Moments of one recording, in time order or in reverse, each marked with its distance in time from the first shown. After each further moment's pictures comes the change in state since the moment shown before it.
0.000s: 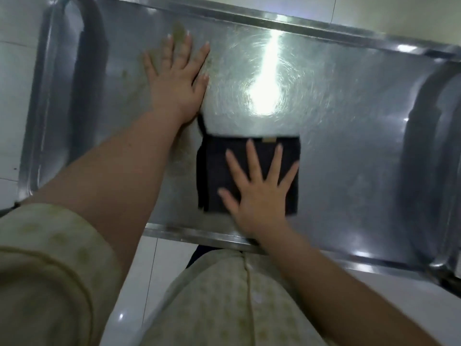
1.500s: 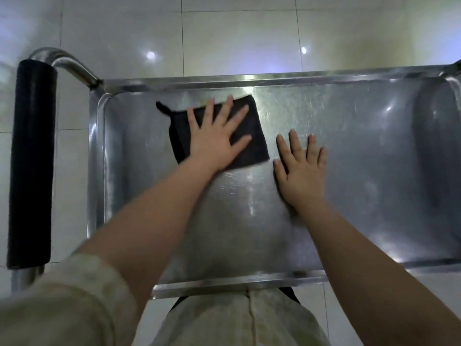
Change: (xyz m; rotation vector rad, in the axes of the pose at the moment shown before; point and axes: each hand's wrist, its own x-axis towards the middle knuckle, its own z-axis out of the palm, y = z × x) left_hand 0.030 -0.028 -0.005 0.102 -0.021 0.341; right_hand 0.109 -0.001 -0.011 0.045 -0.015 0.397
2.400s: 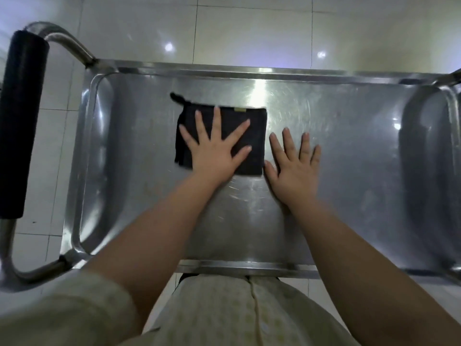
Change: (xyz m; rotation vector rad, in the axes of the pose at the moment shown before) left_hand -0.038 0.070 0.014 -0.070 0.007 -0.241; right_hand 0.000 0.048 0.002 -0.026 0.025 -0.150
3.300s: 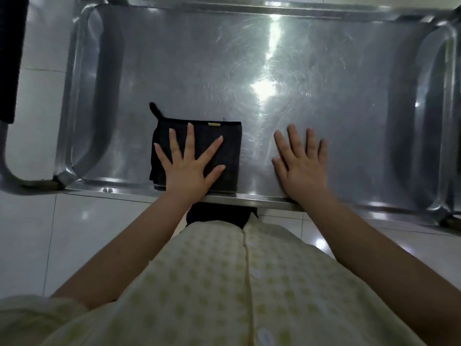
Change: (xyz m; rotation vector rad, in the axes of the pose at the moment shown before) left_hand -0.188 0.005 0.058 0.022 0.070 -0.028; right_hand -0.129 0.070 0.011 -0.022 -0.069 -0.140
